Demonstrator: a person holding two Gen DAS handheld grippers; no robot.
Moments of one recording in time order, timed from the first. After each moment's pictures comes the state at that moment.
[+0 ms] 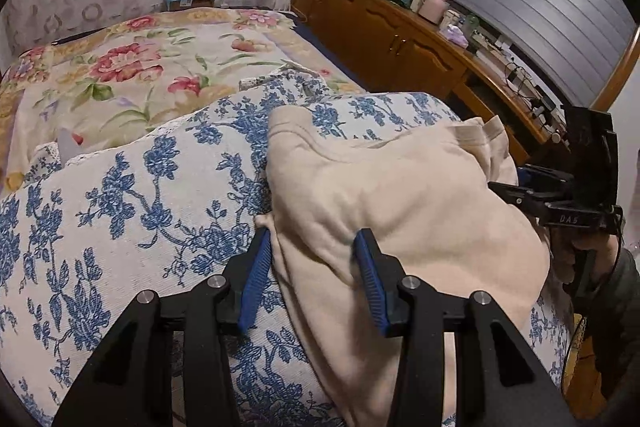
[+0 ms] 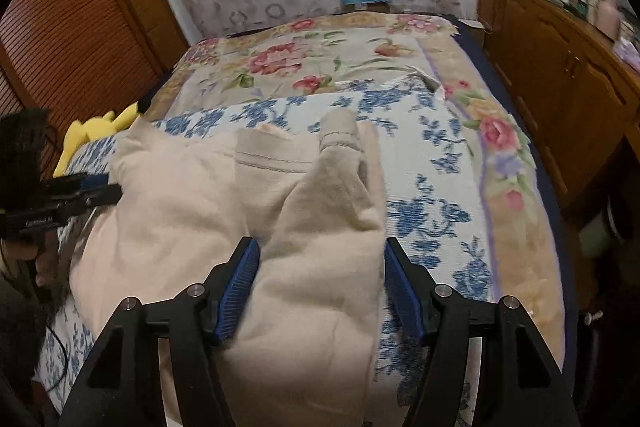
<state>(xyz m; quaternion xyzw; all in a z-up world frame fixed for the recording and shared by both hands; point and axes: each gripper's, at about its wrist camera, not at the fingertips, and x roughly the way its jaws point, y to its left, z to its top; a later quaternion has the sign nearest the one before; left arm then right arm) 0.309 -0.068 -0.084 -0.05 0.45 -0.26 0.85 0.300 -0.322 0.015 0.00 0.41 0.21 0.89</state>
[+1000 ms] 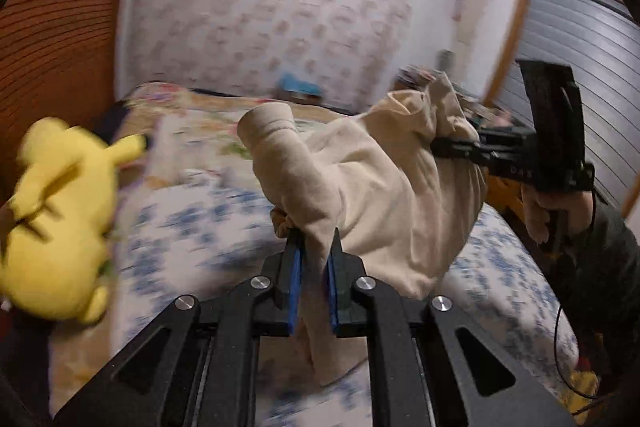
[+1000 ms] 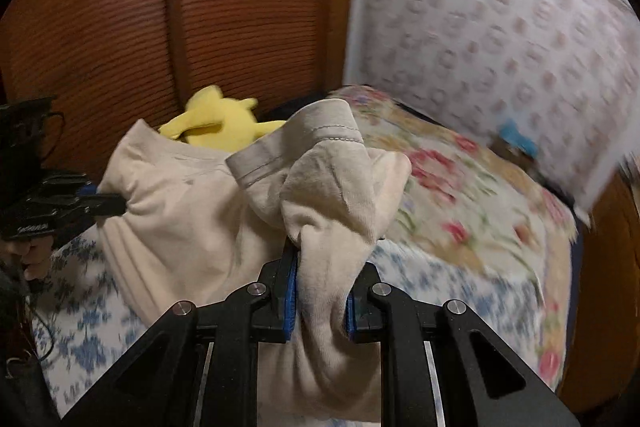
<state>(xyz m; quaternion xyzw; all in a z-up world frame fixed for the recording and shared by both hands) 0.149 0.152 -0.014 -0.13 0.29 -0.06 0.95 0.309 -0.079 0.105 -0.22 0.24 0.42 0.85</state>
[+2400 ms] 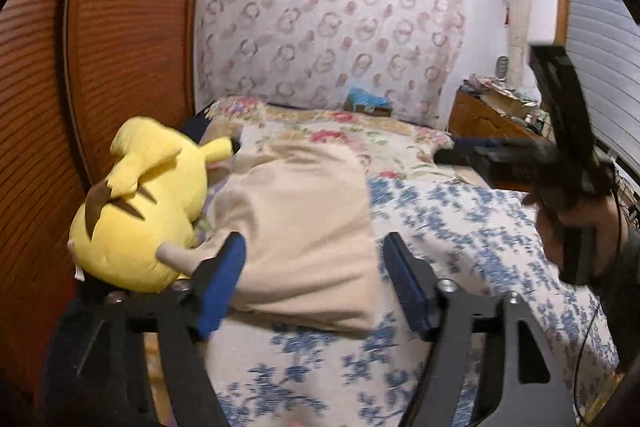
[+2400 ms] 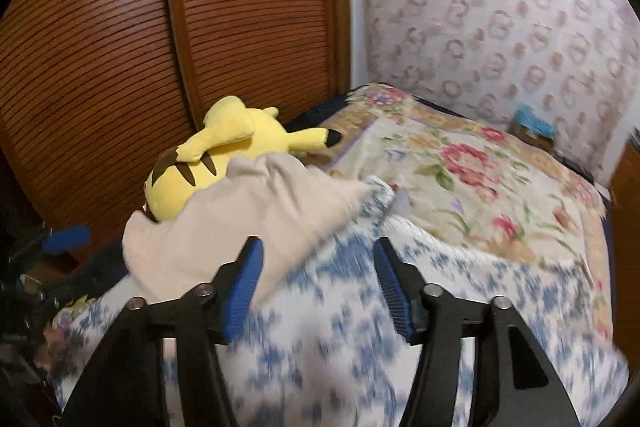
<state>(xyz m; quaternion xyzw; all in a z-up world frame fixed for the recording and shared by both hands) 0.080 0.155 -0.019 -0.08 0.27 0.05 0.96 0.278 0.008 0.041 -0.14 0.25 0.41 0.86</state>
